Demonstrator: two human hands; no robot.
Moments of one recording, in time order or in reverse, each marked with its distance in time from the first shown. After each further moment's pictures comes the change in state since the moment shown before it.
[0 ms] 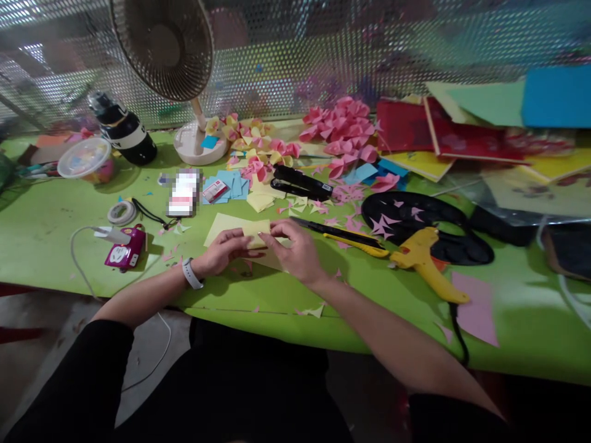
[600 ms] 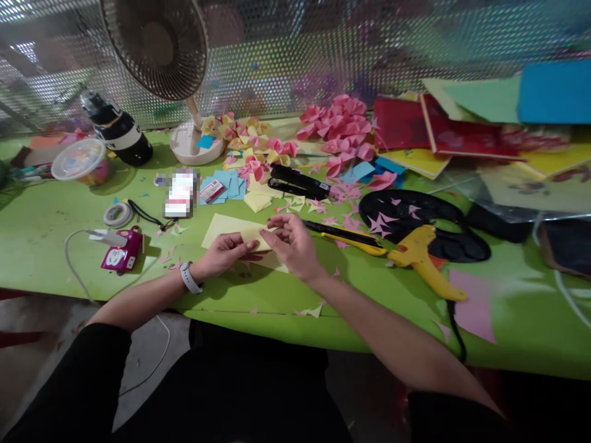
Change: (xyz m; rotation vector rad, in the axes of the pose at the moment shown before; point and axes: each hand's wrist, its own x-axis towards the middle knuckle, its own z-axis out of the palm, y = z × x) left_hand -0.005 0.003 0.009 0.160 0.031 -0.011; right_hand 0.001 -0.003 0.002 0.484 0.040 0.295
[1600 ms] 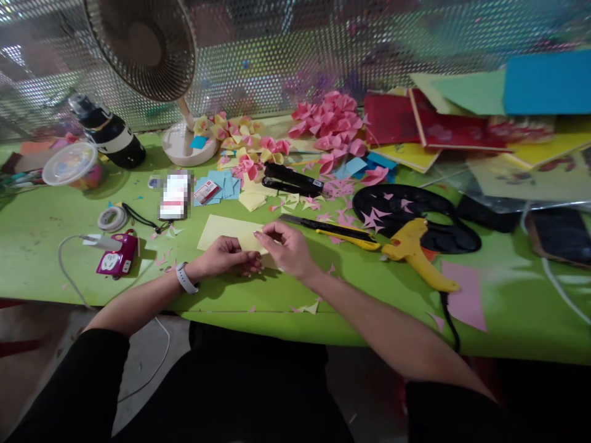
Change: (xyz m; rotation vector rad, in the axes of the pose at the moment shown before) left_hand -0.002 0.014 0.003 0.119 -0.091 -0.227; right_hand -0.001 -0.007 -0.001 -0.113 -0.135 -0.010
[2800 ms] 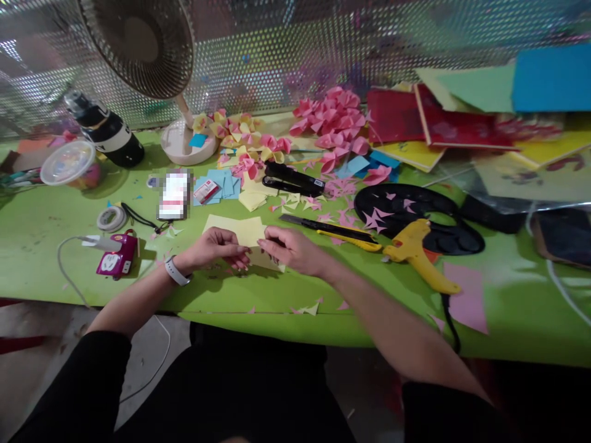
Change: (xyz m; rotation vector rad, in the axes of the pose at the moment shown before) left_hand -0.004 0.016 -0.025 -0.001 -0.068 0.050; right_hand 0.008 -0.013 -0.033 -0.200 -0.397 0.030
